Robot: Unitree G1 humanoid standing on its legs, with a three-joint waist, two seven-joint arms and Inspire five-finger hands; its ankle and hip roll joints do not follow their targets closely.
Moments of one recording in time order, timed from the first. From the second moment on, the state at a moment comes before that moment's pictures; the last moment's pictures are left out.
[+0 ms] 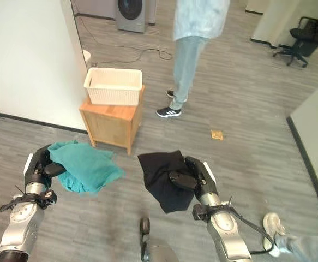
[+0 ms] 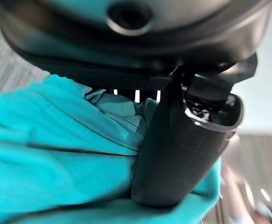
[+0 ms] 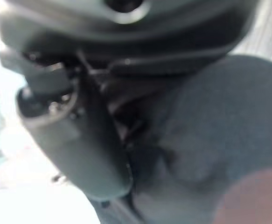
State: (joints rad) left arm 0.01 0.35 0.12 0.19 -0.36 -0.08 0.10; right arm 0.15 -0.43 0.03 0.07 0.39 -0.06 0.04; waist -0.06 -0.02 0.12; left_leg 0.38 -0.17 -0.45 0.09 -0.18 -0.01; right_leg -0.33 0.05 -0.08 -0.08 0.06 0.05
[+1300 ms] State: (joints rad) left arm -0.15 0.45 -0.03 -0.13 -0.35 -0.11 0.07; right arm -0.13 -0.65 -0.04 -0.01 0.33 -0.04 0.05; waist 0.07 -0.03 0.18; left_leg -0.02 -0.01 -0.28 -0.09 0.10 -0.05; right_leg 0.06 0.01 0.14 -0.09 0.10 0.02
